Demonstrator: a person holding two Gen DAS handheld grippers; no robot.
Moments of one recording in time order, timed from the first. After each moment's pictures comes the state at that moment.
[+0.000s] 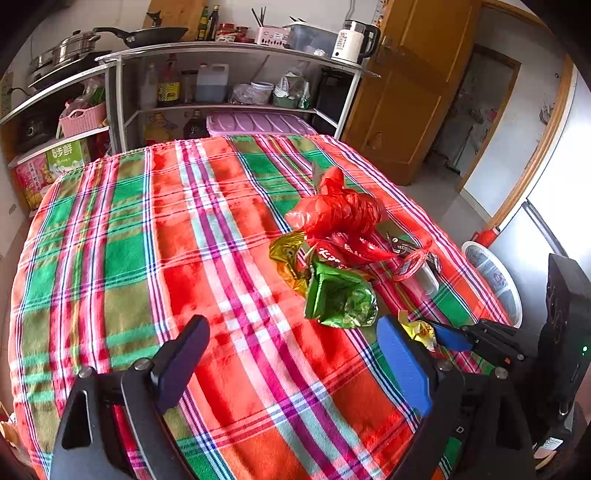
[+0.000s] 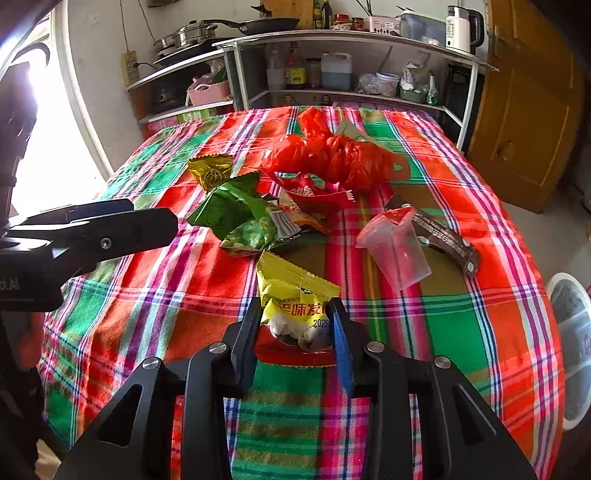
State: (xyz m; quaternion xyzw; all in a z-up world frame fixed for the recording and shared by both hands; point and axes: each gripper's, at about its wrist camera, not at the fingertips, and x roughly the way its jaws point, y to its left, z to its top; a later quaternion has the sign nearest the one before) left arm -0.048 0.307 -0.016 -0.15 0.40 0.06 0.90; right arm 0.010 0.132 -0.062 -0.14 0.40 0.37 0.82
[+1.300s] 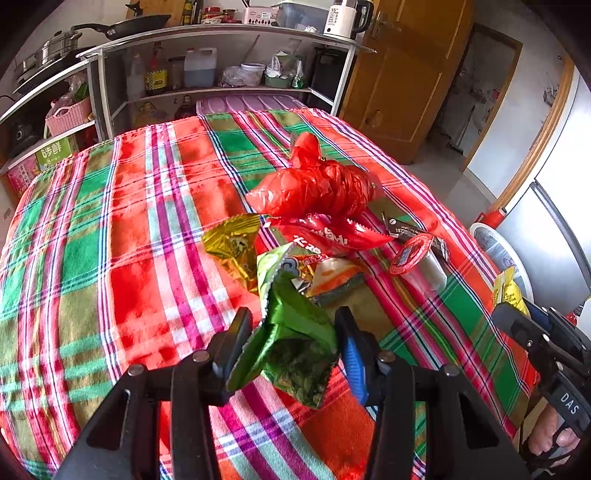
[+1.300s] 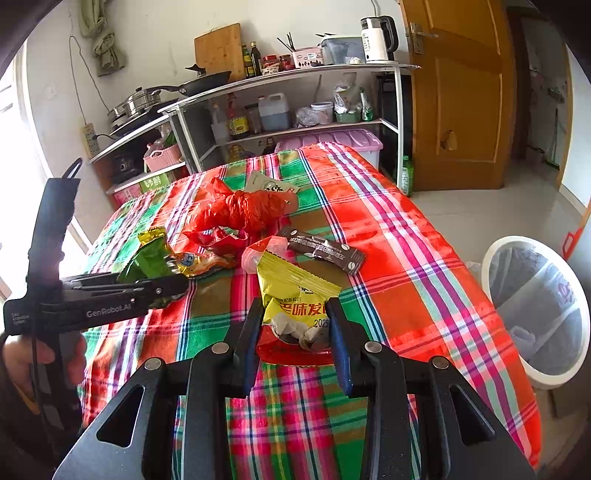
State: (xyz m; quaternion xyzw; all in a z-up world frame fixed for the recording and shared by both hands) left arm -0.020 0.283 -0.032 -0.13 0.43 0.06 0.89; right arm 0.021 0.040 -0.030 -0.03 0.37 0.31 0.88
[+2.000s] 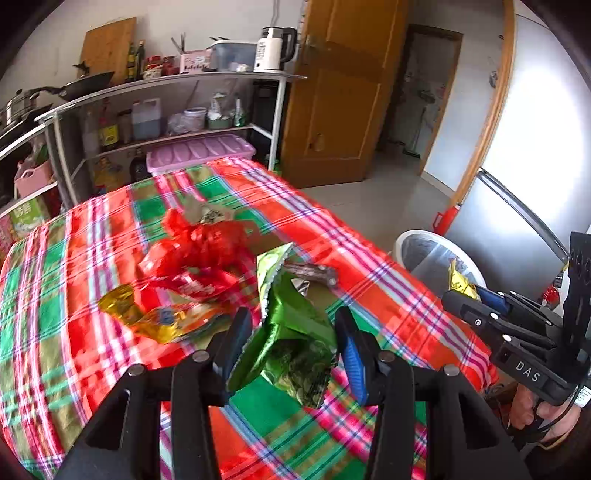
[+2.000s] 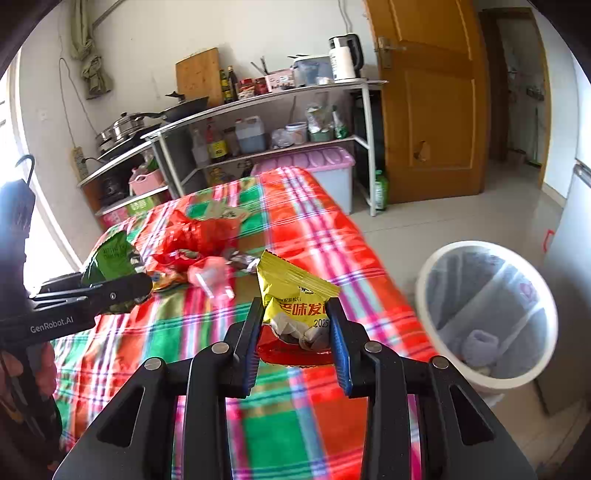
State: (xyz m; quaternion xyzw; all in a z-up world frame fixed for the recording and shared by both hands) left arm -0.007 0.188 0.021 -0.08 0.37 -0.01 0.93; right arm 0.025 -0.039 -0.012 -0.01 0.34 0.28 0.90
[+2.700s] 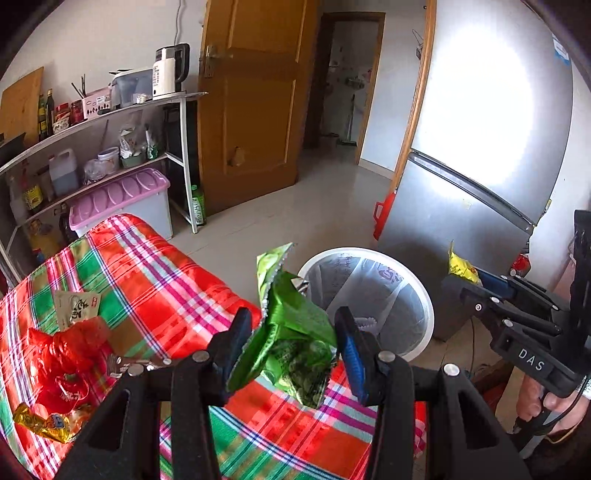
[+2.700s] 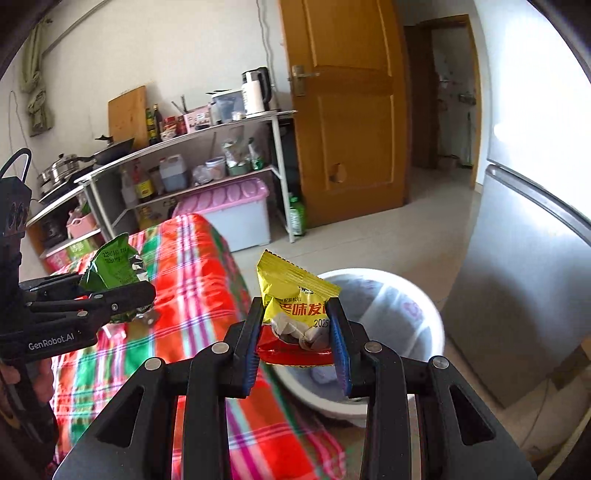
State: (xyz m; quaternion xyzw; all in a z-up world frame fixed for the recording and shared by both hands) left arm 0.078 0.053 0.048 -0.01 0.35 -0.13 0.93; right arm 0.055 -0.157 0.025 0.01 0.30 0.14 0.94
